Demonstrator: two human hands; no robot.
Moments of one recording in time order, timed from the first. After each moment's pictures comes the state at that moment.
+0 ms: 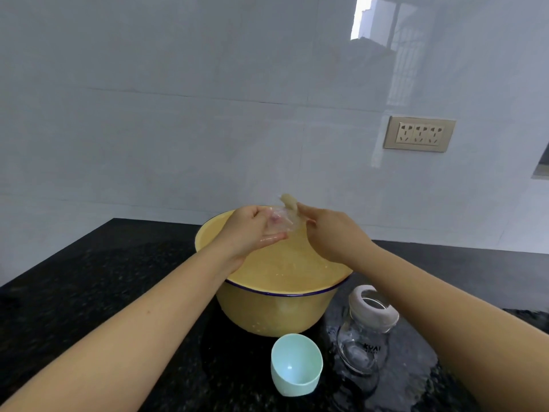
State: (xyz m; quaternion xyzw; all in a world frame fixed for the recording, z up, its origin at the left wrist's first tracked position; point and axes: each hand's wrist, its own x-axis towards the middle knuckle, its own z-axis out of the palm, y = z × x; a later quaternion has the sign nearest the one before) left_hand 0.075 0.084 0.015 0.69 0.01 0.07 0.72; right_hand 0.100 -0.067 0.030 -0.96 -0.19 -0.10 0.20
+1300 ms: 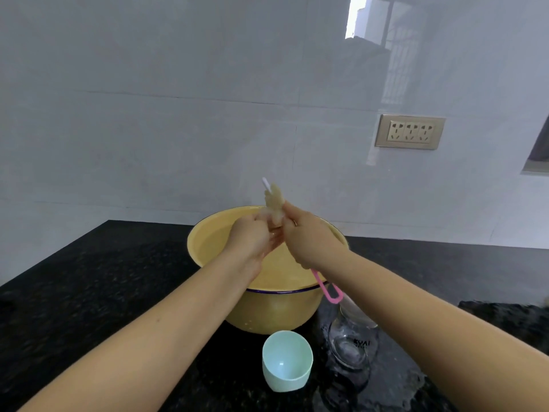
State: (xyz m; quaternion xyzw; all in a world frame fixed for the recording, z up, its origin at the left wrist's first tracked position) left_hand 0.064 0.049 0.017 0.59 0.07 0.09 0.80; right_hand 0.070 -0.050 0.031 -0.91 -0.22 -0.05 0.36
